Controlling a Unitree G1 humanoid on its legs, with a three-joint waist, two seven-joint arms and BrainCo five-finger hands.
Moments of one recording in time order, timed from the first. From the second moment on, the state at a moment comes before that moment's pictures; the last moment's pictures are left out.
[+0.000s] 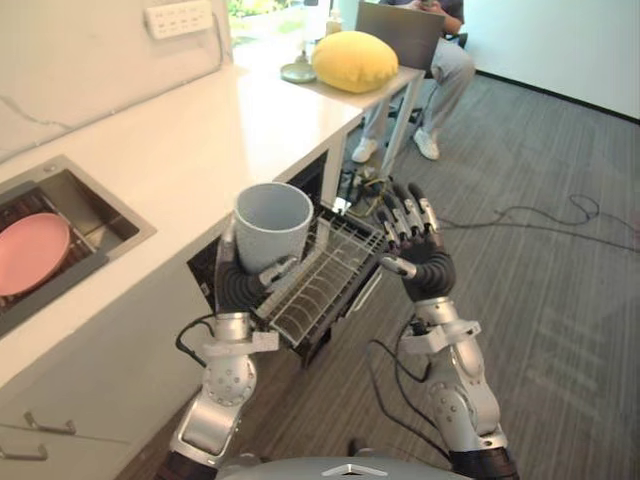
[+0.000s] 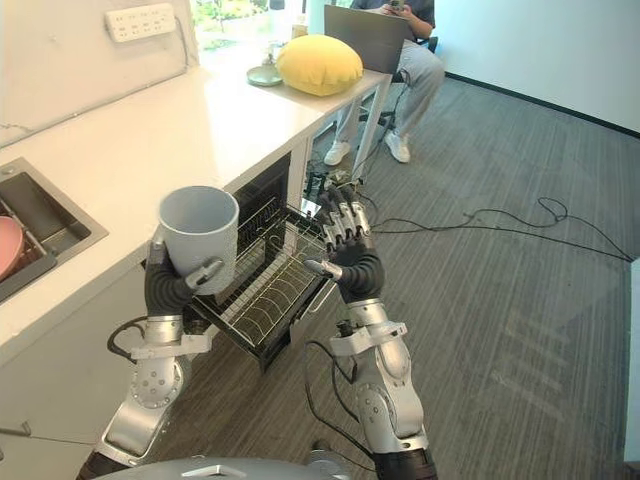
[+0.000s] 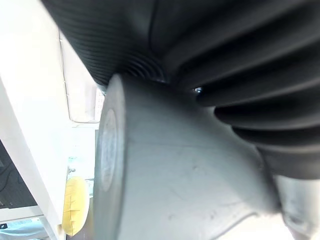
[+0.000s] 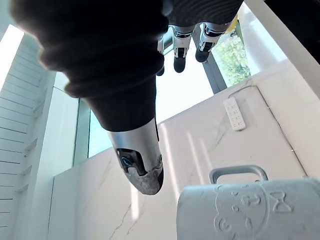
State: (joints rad) left arm 0.09 0.10 -0.38 -0.22 0.22 -0.37 0.50; right arm 0.06 -0.13 0.12 -0.37 0.63 -0.17 0.21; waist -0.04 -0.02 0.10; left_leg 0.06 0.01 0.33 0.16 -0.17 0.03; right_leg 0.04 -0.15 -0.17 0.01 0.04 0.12
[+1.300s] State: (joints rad) left arm -0.02 0.10 -0.53 -0.06 0.38 -0.19 0.65; right arm -0.01 -0.14 0.33 -0.37 0.59 0.00 0.07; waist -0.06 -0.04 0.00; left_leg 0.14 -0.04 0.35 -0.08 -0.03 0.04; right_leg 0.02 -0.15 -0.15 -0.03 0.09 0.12
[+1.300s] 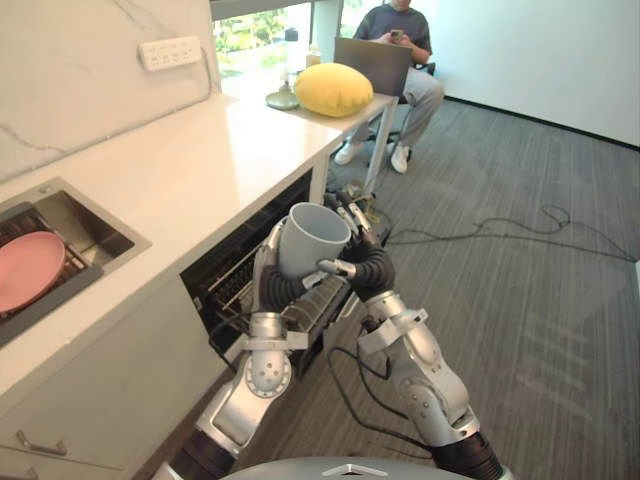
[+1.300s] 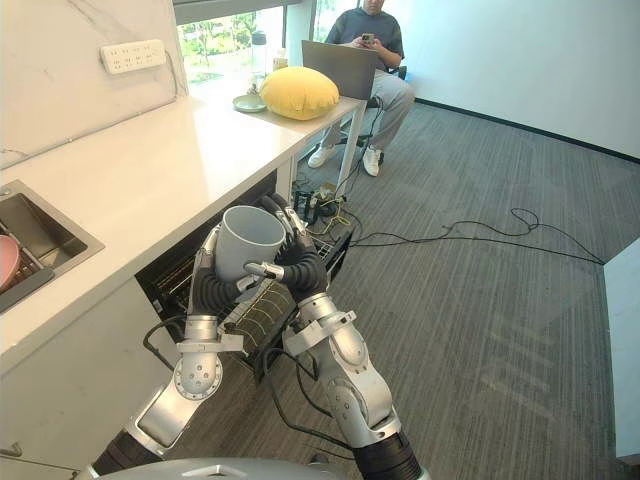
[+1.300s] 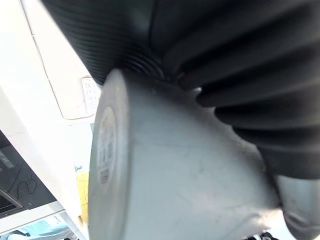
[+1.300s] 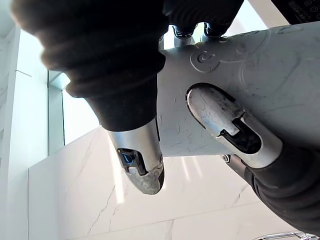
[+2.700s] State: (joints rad) left arm -0.02 0.14 -0.56 -0.03 0.57 -0.18 0.72; right arm -0.05 -0.18 0.39 -0.30 0.66 0.06 0.00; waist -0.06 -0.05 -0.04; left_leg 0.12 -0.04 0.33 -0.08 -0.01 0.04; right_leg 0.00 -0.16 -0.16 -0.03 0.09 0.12
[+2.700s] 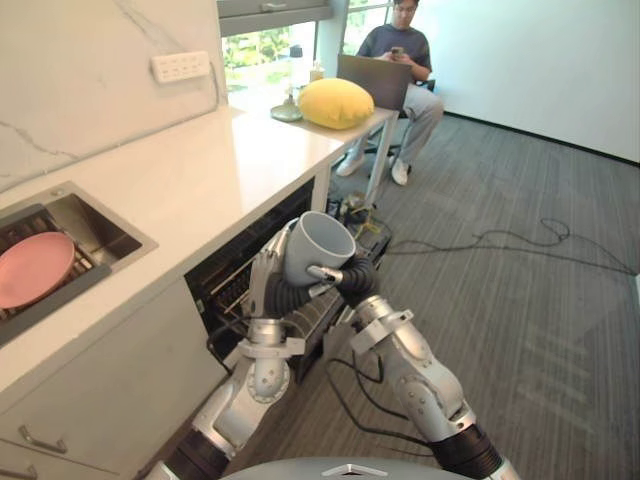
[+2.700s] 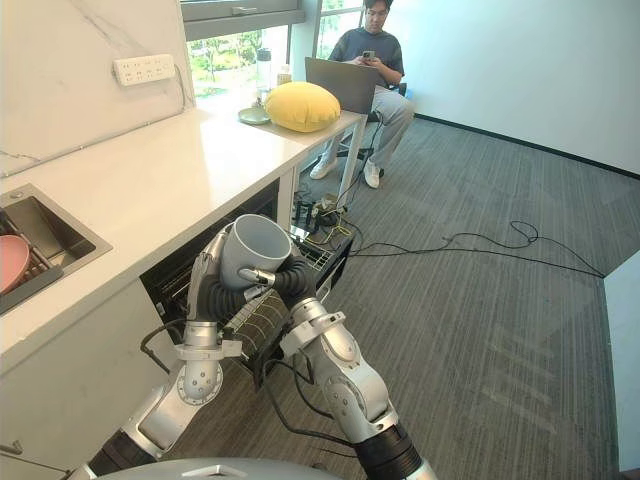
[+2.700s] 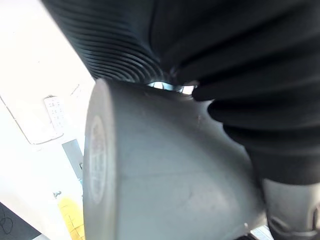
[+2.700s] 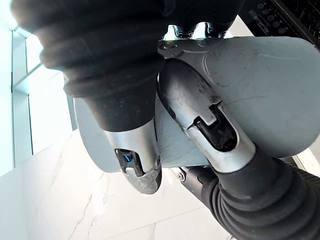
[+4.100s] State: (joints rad) left arm 0.00 0.12 -0.55 -0.03 0.70 -0.18 0.83; right arm -0.08 -0.13 0.39 -0.29 0.72 0.02 -0.03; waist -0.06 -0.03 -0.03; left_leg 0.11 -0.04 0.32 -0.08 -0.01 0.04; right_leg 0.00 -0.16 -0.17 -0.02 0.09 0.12
